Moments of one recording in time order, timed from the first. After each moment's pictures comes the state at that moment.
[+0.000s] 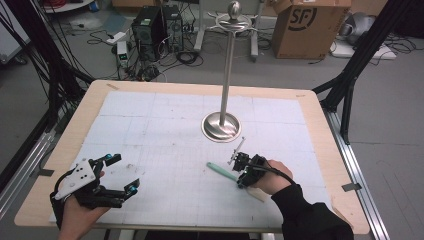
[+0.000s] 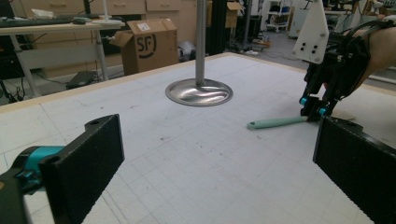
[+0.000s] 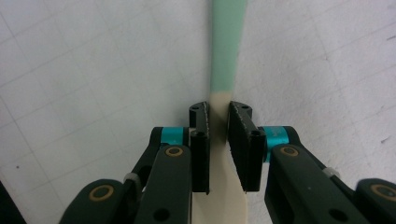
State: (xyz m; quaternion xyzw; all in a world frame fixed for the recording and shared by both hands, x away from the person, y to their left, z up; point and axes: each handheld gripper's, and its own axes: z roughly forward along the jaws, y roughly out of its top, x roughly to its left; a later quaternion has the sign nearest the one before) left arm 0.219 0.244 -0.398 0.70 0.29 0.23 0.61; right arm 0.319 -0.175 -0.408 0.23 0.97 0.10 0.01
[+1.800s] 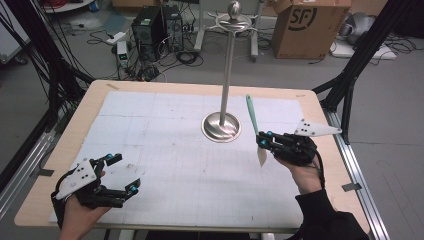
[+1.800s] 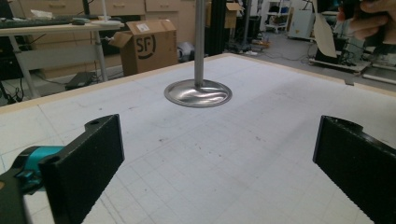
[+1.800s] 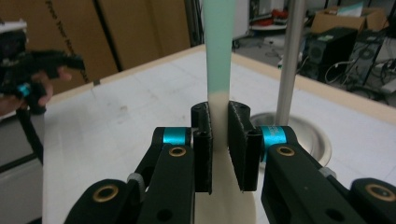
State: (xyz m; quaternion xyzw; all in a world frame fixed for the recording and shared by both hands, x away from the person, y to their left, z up) left arm 0.220 0.241 -0.398 0.70 0.29 0.23 0.61; right arm 0.303 -0.278 -0.327 0.28 0.75 0.59 0.13
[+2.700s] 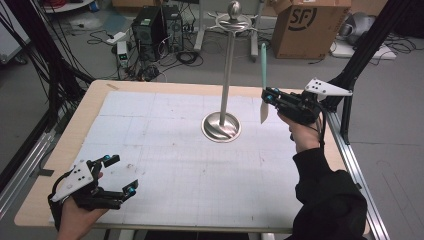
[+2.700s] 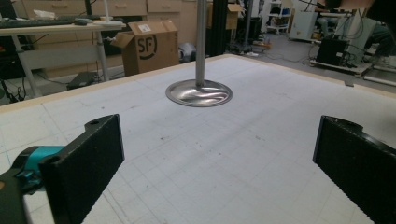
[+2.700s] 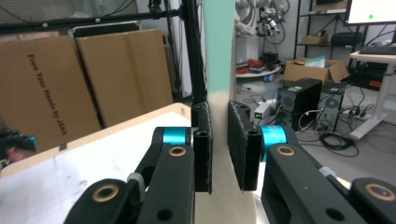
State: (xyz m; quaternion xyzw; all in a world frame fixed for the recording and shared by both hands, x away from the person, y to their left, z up) left arm 0.215 0.247 -0.398 0.70 0.29 0.23 0.61; right arm 0.372 -0.283 -0.273 0.29 0.69 0.64 0.18
